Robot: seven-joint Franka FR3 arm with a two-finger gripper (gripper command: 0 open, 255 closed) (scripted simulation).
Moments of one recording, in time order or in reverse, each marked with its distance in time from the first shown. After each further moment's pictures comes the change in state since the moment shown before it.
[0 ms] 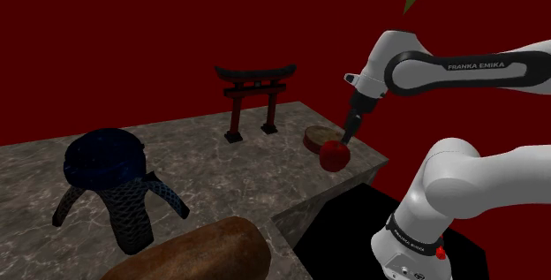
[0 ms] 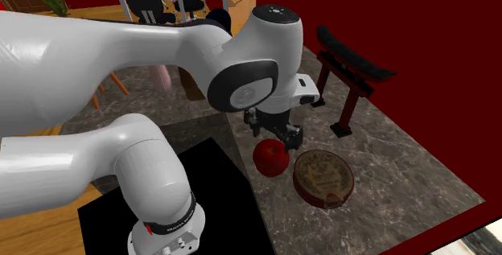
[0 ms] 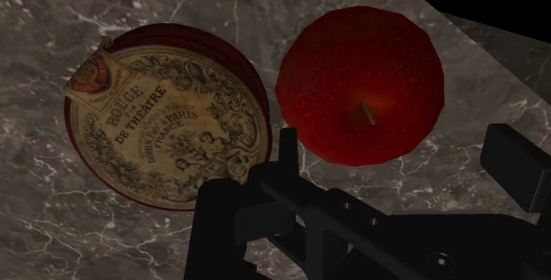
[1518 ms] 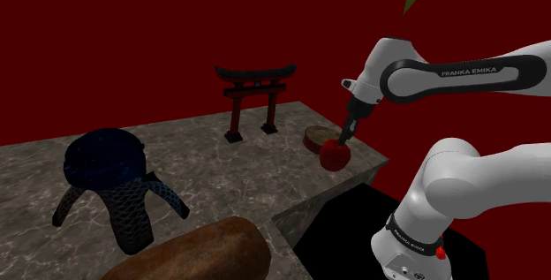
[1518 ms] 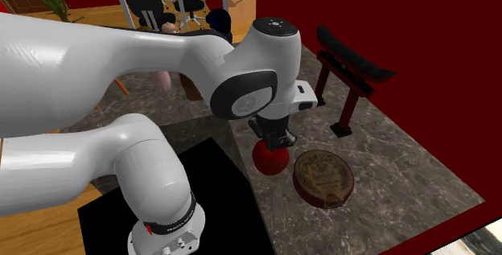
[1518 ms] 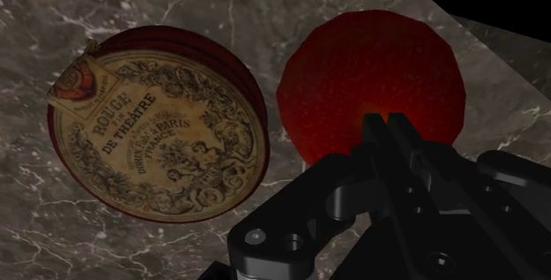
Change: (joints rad) arm 0.001 0.028 -0.011 -0.036 -0.009 0.064 0.002
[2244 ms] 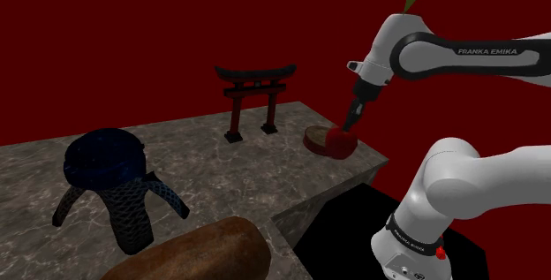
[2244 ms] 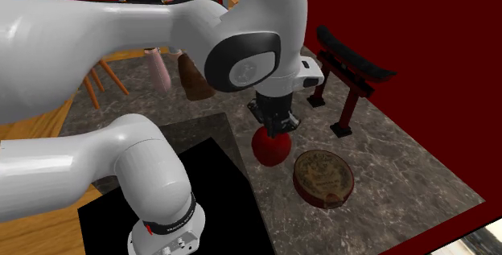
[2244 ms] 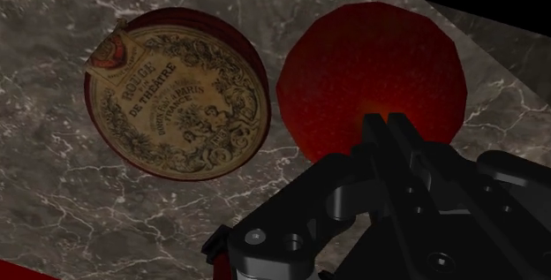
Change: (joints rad) arm 0.019 -0.041 0.040 0.126 0.038 -0.165 0.008
